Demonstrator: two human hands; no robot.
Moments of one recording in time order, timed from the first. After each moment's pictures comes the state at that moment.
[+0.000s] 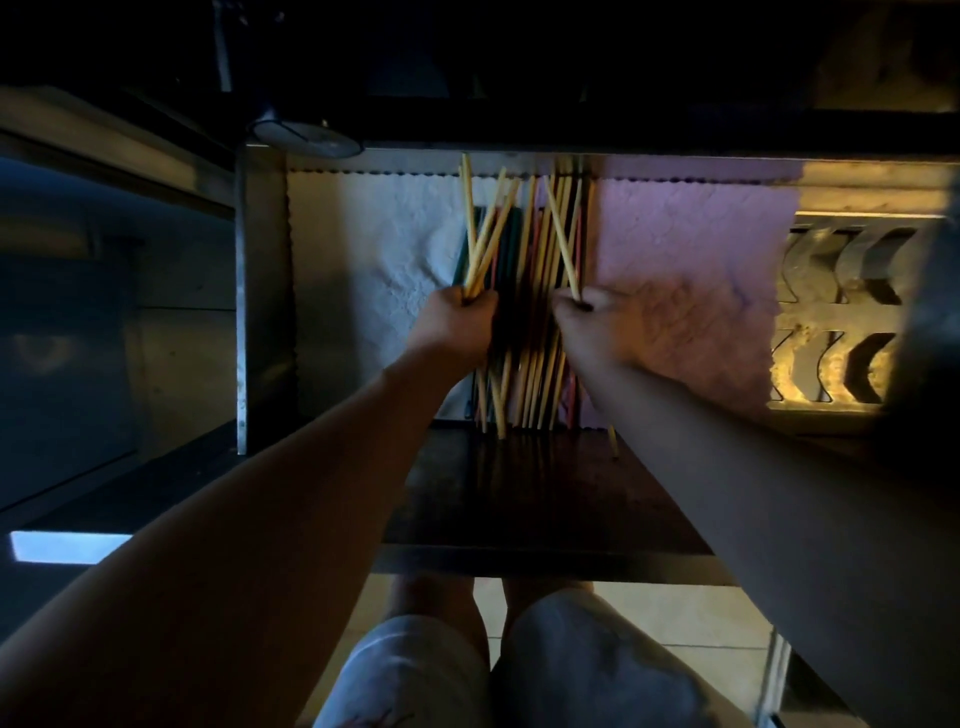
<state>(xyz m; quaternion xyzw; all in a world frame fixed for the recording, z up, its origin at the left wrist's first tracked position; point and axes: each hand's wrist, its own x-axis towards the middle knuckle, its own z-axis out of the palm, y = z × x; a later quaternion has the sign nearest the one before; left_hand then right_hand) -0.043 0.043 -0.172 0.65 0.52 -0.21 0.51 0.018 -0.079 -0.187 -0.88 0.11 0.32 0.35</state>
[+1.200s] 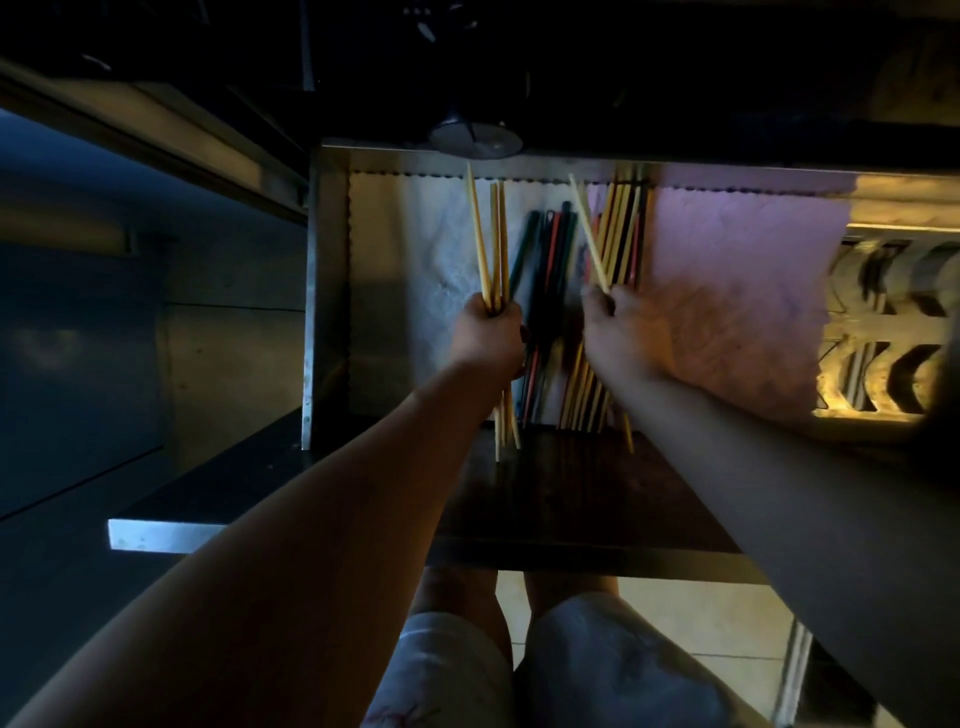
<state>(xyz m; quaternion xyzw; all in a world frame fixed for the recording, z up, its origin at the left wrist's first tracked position) -0.067 0.057 -0.169 0.50 0.58 -0.14 0.62 0.001 -0.049 -0.172 -0.93 0.01 0.29 0.22</state>
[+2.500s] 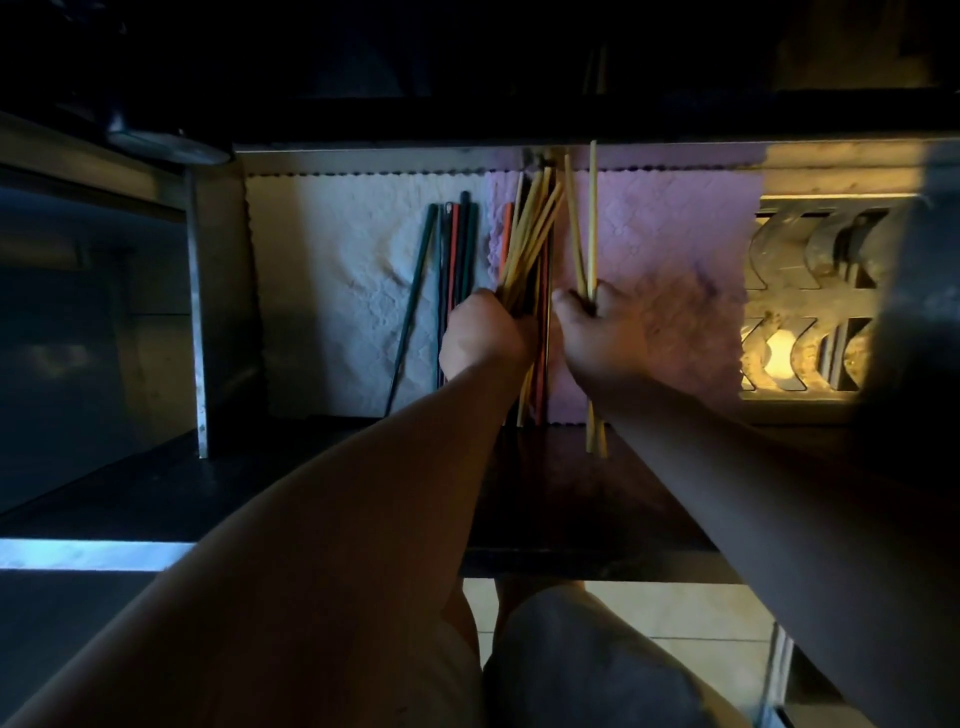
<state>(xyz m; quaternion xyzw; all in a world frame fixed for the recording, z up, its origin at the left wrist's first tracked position) -0.007 -0.030 -0.175 0.75 0.50 -0.25 0.34 0.031 -0.123 -0.162 -0.88 0.06 0.28 0.39</state>
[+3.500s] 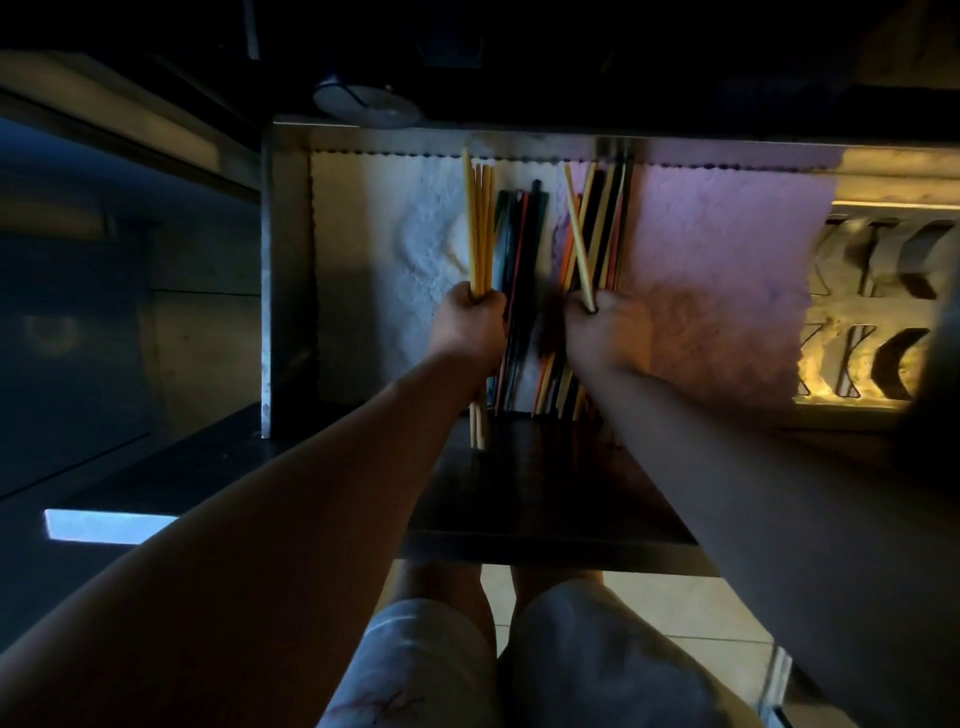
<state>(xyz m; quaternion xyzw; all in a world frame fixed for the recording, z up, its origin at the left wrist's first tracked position) -0.061 0.039 -0.175 0.54 0.58 -0.15 0.59 0.000 -0.071 -0.183 -0.92 0.06 0.30 0.24</state>
